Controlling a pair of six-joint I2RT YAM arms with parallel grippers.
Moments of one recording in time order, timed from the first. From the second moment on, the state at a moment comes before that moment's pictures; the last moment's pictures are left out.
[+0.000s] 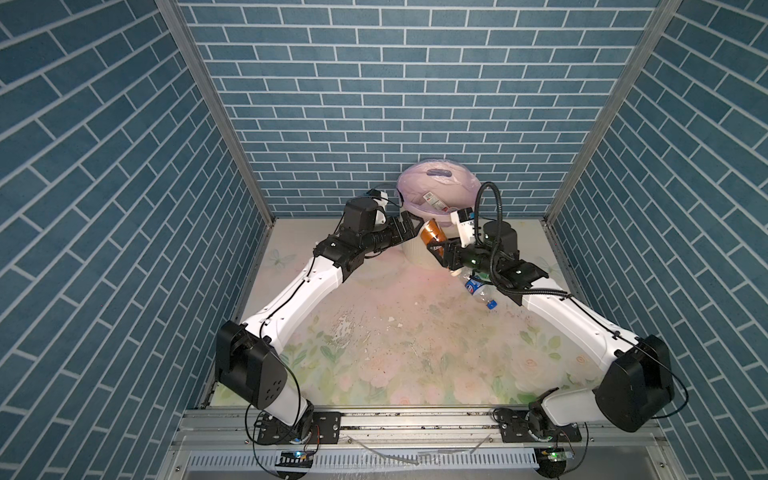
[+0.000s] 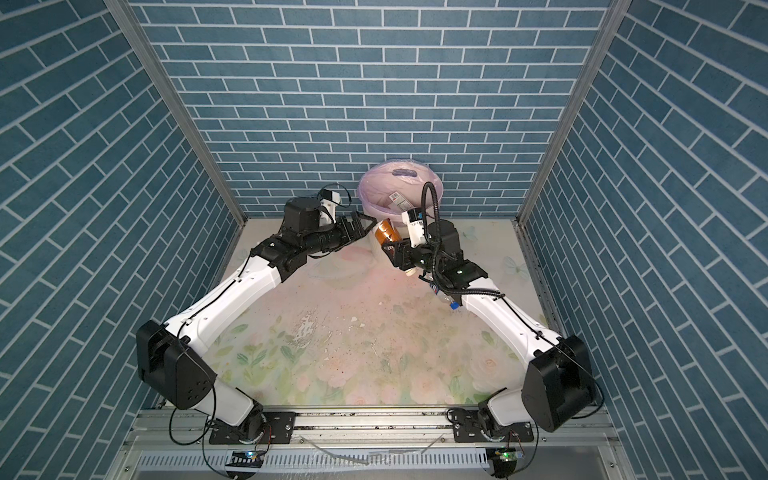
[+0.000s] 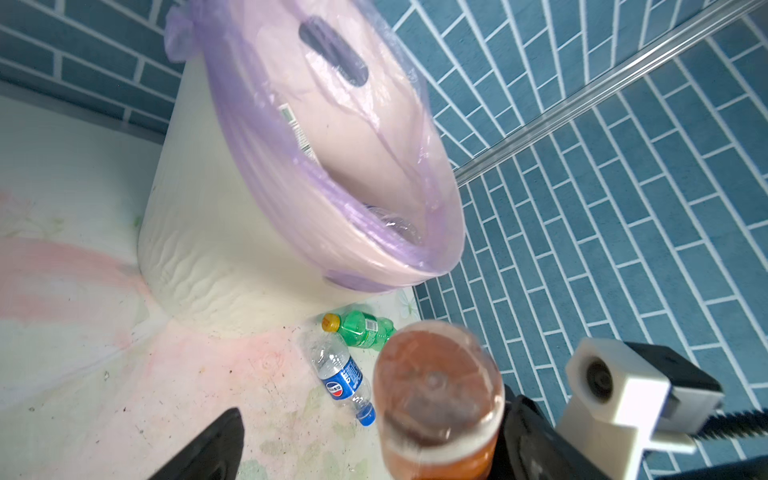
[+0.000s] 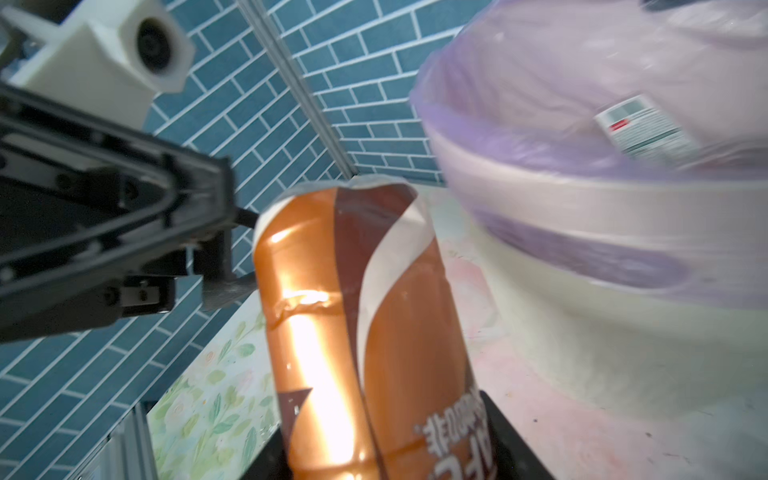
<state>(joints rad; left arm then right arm) -0.50 1.57 1.50 -0.28 0.32 -0.78 0.51 1.38 1.16 -0.09 -0.35 0.30</state>
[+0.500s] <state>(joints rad) -0.66 1.69 1.84 -0.41 0.32 -0.57 0.18 1.30 1.46 -0.24 -0.28 0.28</state>
